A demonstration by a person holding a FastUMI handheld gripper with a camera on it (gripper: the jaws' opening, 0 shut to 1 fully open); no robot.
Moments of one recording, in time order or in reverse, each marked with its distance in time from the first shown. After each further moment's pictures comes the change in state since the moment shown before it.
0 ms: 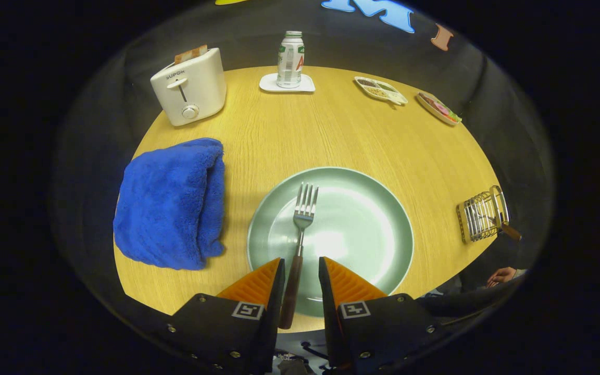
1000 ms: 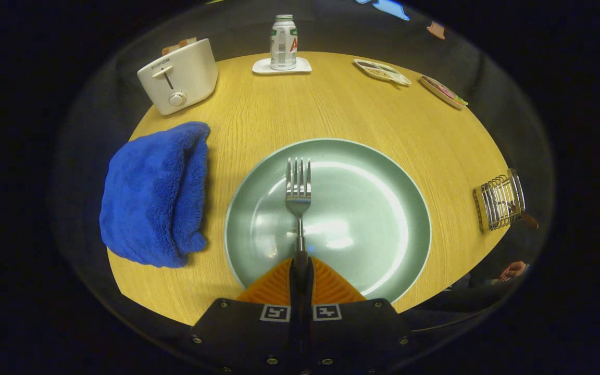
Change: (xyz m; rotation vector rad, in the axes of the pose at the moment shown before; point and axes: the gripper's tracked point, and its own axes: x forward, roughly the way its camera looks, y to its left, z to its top) arm 0.023 -0.010 -0.015 0.026 0.030 -0.001
